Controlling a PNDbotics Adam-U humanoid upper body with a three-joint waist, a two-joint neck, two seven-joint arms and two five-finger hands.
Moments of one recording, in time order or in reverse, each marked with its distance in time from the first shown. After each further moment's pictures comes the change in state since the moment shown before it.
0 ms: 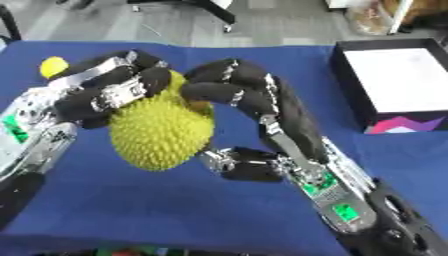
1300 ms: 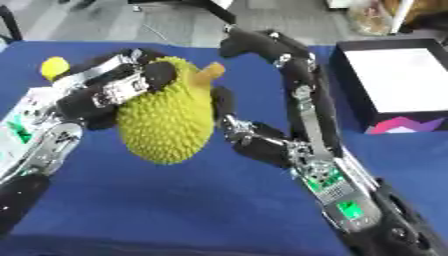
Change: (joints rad) left arm -0.004 0.000 0.008 -0.024 0.030 0.023 0.004; right arm 0.019 0.022 -0.038 0.000 0.037 0.063 -0.052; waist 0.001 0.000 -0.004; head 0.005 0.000
